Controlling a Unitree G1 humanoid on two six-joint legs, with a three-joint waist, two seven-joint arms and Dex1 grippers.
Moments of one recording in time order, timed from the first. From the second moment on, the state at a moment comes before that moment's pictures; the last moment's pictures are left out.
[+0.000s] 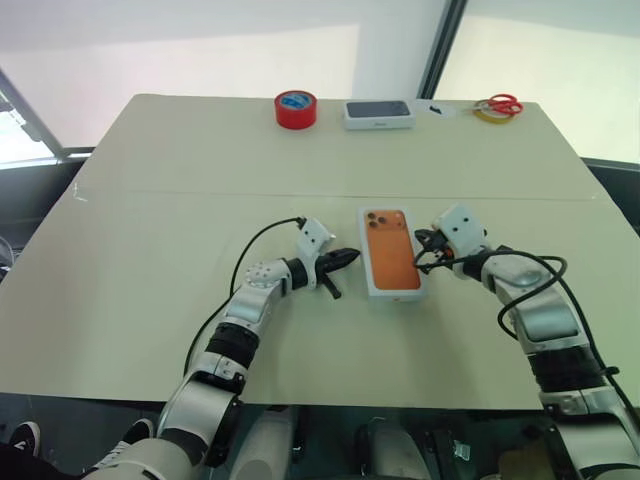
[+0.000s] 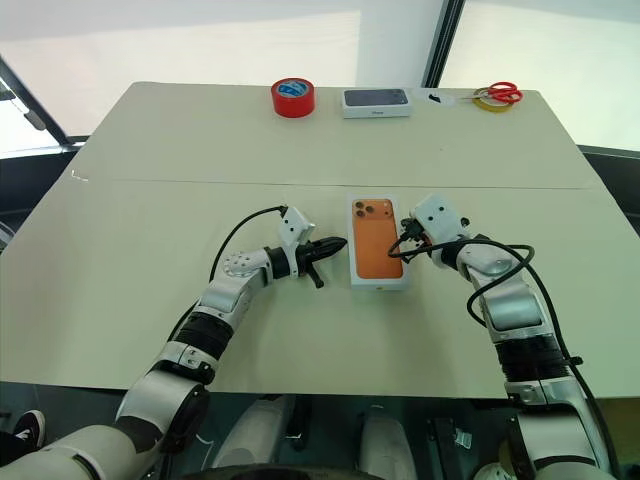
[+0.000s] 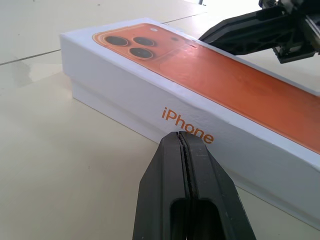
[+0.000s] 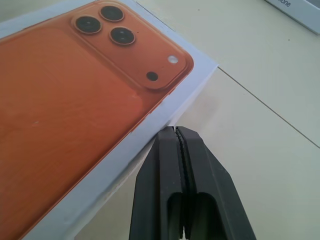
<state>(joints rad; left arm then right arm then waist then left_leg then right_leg) -0.63 0.05 -0.15 0.57 -0.14 0.08 -0.80 -0.42 -0.59 0.04 0.11 0.05 0.34 0.59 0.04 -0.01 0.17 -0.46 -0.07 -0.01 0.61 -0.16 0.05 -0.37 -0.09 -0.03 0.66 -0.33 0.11</state>
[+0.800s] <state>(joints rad) -0.69 0.07 -0.24 0.53 -0.08 0.11 -0.78 -0.32 -0.65 0.09 -0.02 0.07 0.24 0.78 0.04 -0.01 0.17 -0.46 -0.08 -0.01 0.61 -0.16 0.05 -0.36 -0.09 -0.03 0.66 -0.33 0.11</state>
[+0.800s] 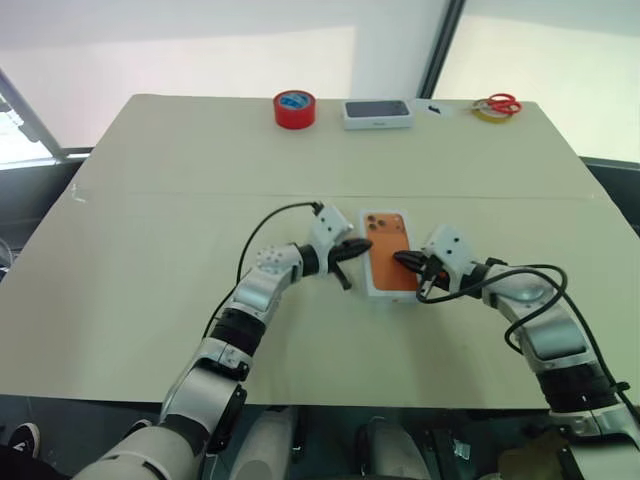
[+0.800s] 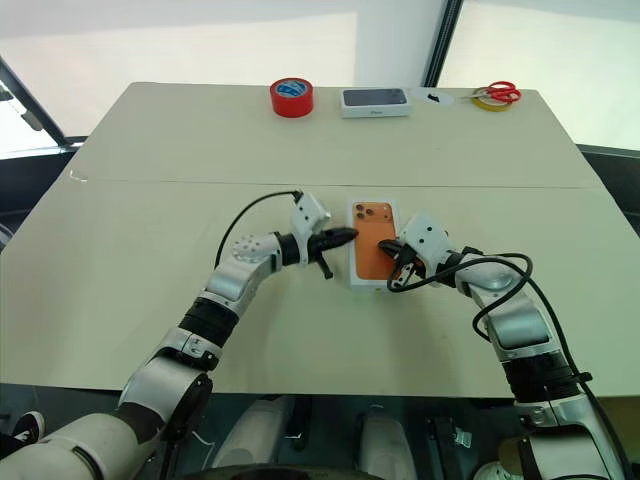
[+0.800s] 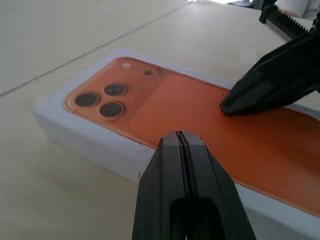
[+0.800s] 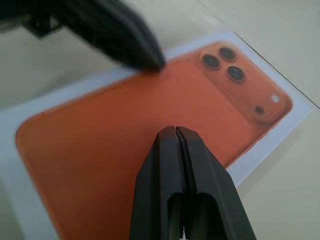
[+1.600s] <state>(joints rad) -0.33 0.59 0.07 0.06 -0.33 0.33 -1.00 -0.14 -0.84 -0.27 -0.08 0.40 0.25 1.09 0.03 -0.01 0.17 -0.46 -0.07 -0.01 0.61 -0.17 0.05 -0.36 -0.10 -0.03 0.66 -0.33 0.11</state>
